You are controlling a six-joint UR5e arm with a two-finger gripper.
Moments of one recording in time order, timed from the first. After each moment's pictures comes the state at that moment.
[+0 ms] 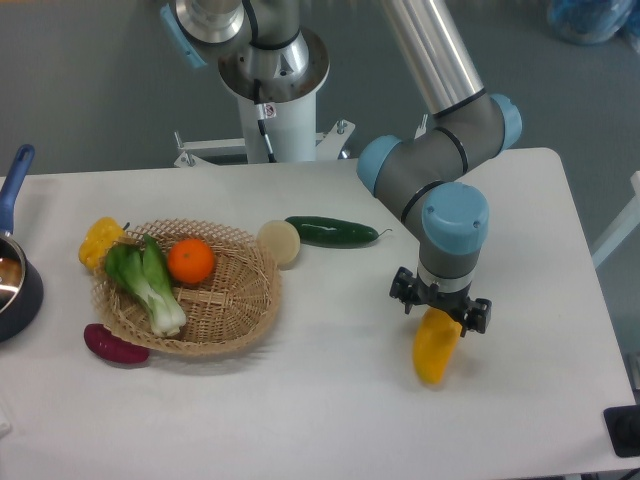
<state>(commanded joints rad) 2.62 -2.09 -1.62 -0.87 1.63 1.09</state>
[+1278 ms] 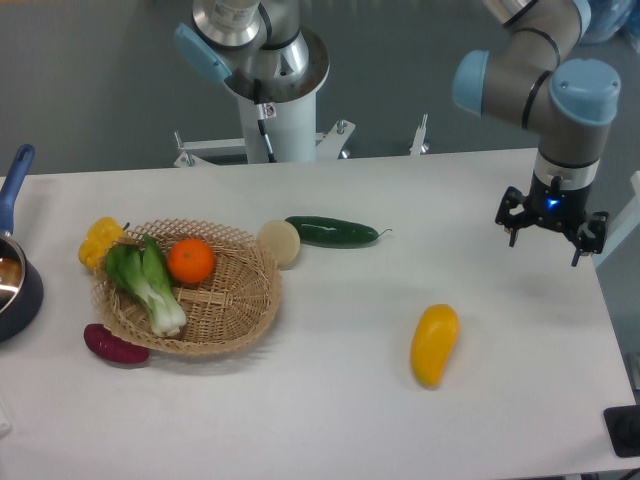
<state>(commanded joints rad) 2.92 -1.97 -1.64 -0.87 1.46 1.43</state>
